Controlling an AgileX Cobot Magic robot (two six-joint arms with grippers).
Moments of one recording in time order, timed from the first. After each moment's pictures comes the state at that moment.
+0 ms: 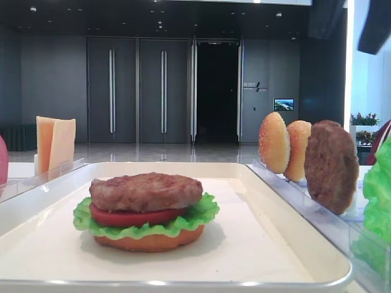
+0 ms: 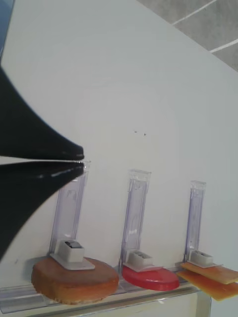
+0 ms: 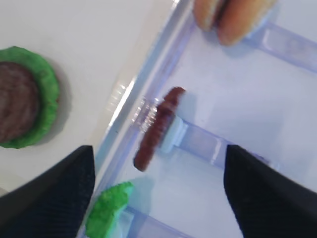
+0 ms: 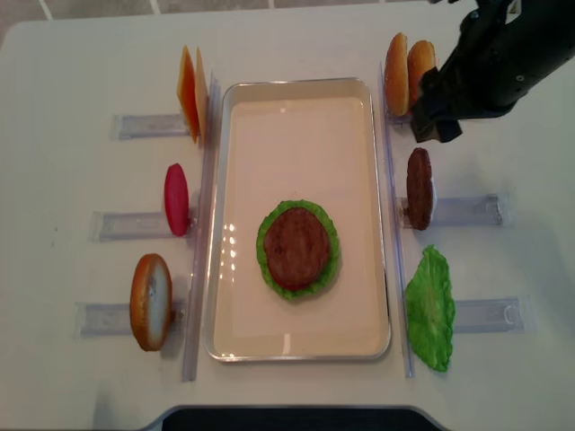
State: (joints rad) left arm 0.08 -0.01 -0.47 0.15 1.11 -0.12; right arm 0.37 1.48 -1.23 0.20 1.03 -0.20
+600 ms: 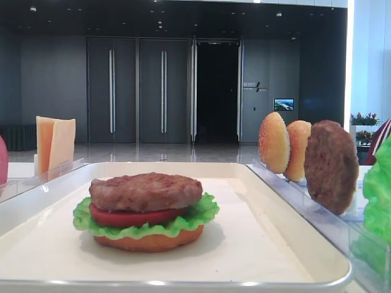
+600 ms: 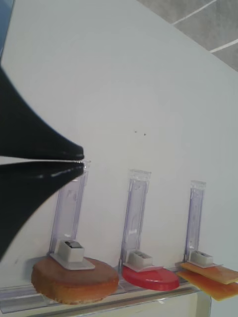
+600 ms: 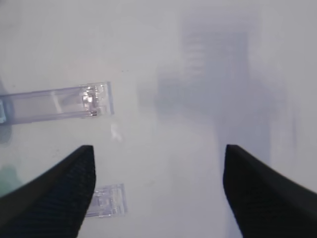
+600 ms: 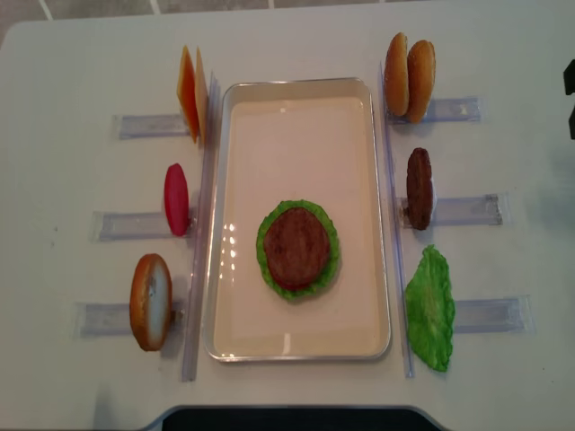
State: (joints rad) left arm 0.08 -0.01 -0.47 0.15 1.11 -0.12; right arm -0.09 1.48 -1.23 0.04 1.21 -0.07
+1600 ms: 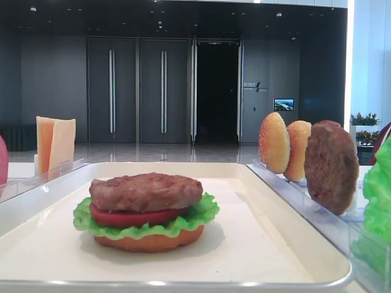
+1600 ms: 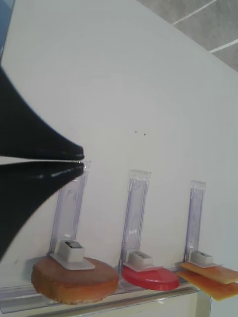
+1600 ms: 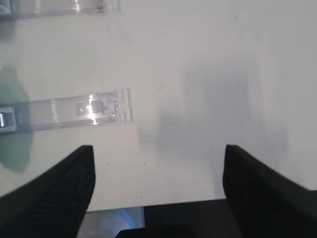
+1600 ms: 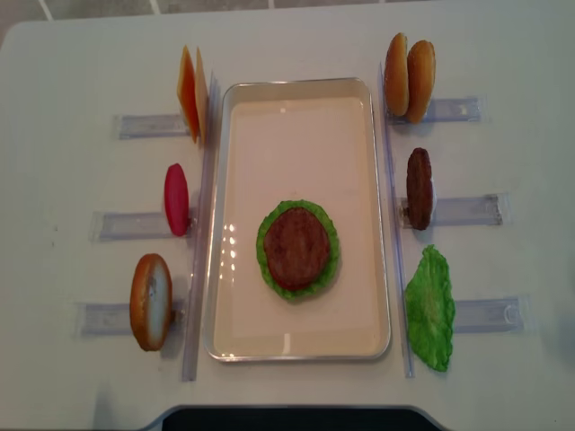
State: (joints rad) left arm 0.08 -0.01 -0.47 0.15 1.11 -0.12; right arm -0.07 0.83 -0.70 0.04 1.19 -0.04
